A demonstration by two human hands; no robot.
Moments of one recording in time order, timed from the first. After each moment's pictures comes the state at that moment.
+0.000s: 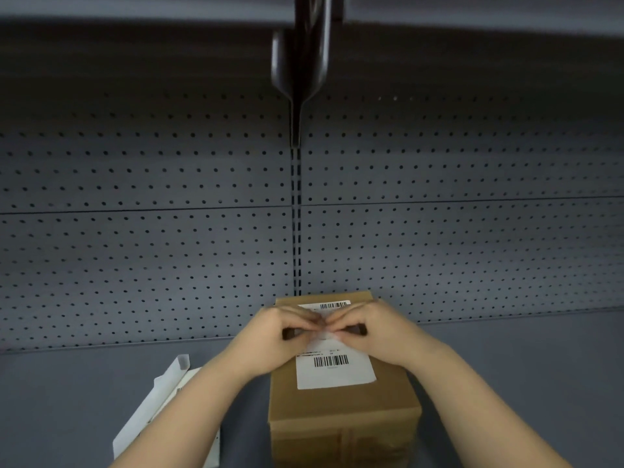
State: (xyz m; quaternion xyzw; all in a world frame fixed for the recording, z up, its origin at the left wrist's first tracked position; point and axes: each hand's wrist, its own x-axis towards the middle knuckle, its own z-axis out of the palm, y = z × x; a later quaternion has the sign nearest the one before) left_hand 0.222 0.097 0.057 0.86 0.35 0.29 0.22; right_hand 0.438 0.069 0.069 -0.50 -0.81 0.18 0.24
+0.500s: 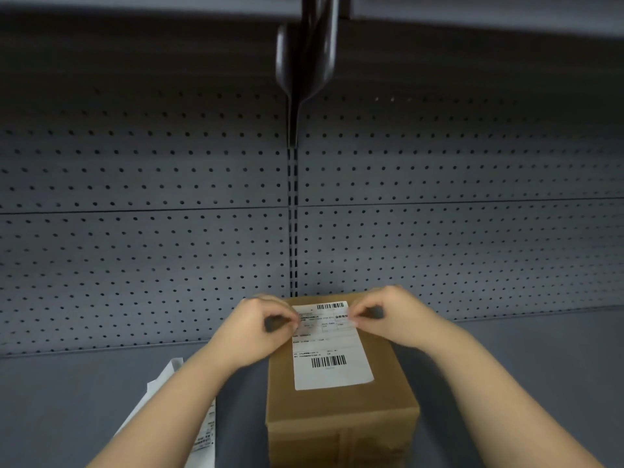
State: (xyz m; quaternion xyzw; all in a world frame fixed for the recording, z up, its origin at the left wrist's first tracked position) left_hand 0.204 0.114 0.058 0.84 0.39 0.32 0.19; right_hand 0.466 0.078 0.082 -0.54 -0.78 0.18 0.26
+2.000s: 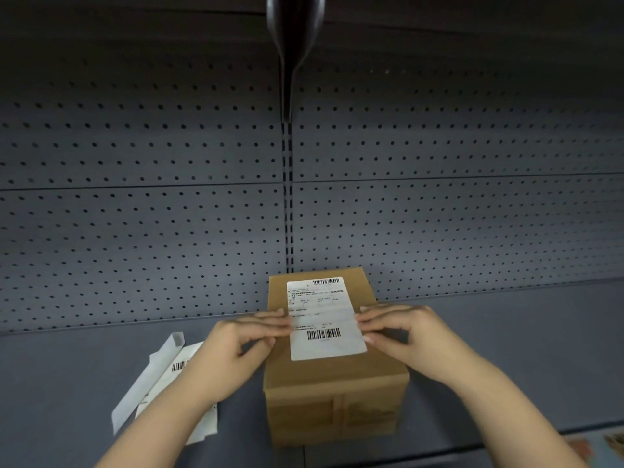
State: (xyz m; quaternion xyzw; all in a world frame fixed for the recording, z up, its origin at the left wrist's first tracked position) left_hand 0.178 0.047 0.035 0.83 0.35 0.35 0.25; right_hand 0.473 -0.001 0.052 -0.51 -0.77 0.16 0.35
